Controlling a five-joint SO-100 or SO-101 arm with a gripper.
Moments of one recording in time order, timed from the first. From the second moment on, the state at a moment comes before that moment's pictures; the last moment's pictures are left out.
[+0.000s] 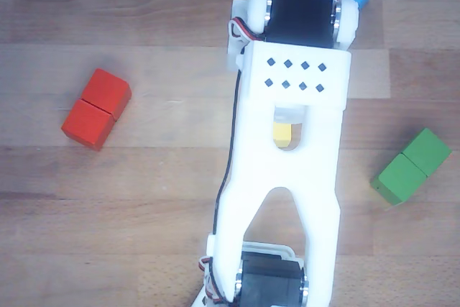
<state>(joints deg) 3.2 107.9 98.3 97.2 -4.1</state>
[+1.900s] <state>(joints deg) 17.5 103.0 98.3 97.2 -4.0</state>
